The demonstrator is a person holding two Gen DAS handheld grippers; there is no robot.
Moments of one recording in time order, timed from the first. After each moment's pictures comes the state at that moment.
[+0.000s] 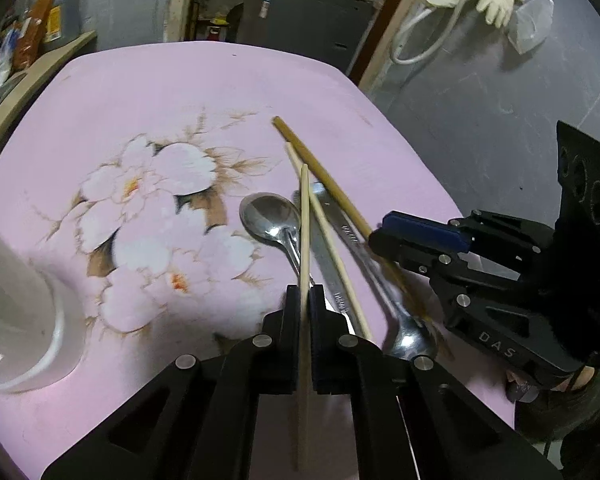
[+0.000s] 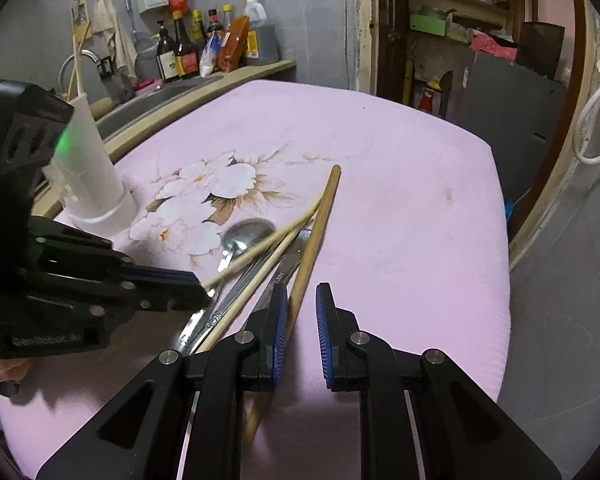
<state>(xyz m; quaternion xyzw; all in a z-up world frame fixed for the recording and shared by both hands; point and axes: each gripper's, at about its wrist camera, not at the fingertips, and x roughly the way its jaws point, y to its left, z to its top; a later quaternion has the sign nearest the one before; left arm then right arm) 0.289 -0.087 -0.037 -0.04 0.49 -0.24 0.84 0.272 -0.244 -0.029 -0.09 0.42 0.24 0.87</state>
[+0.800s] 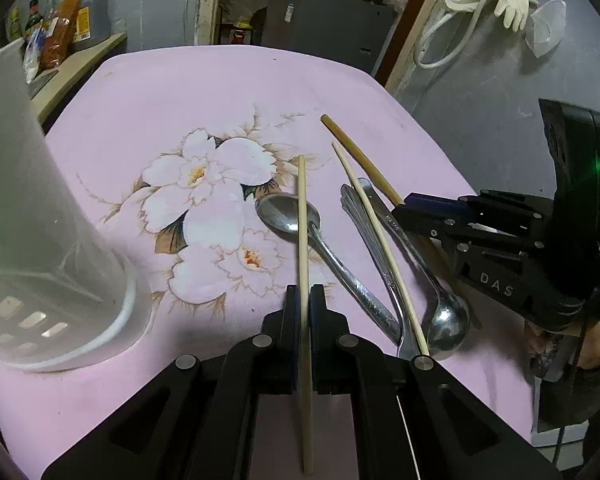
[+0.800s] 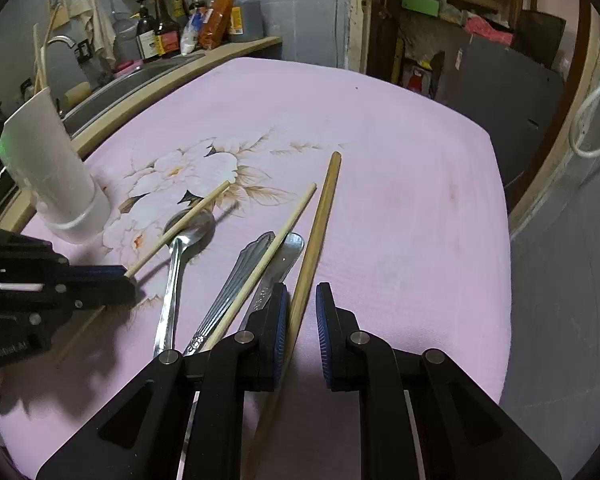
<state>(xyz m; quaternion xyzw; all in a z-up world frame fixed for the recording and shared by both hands) 0.269 -0.079 -0.032 -0.02 0.49 -0.20 0.85 0.295 -0.229 -0.033 -0.10 0.46 0.21 0.86</state>
